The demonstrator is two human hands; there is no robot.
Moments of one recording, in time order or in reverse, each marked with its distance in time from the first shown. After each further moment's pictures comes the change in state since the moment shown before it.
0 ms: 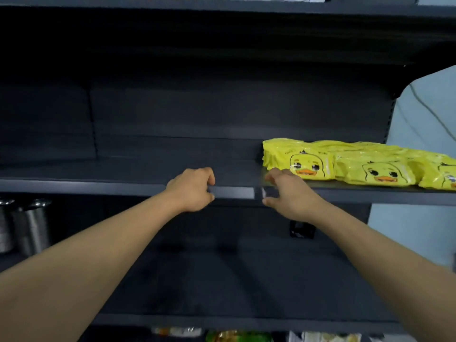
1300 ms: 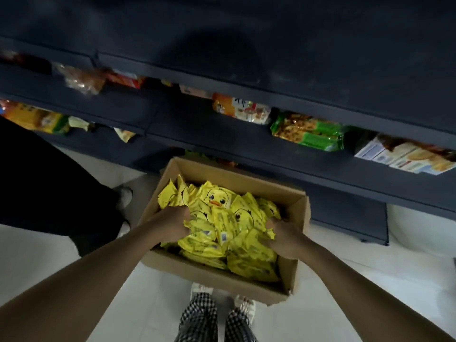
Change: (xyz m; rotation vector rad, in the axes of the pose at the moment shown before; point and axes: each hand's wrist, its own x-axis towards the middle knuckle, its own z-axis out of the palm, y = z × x) left_hand -0.345 -0.232 0.358 -0.117 -0.973 -0.638; right_hand -0.295 -0.011 0.421 0.155 -1.272 0.264
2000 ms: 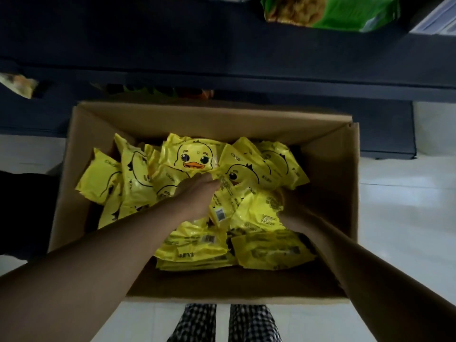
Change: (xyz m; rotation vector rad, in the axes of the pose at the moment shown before) left_hand 0.224 0.018 0.127 0.478 -0.082 0.425; right_hand 0.191 0.090 0.144 0.181 0.068 0.323
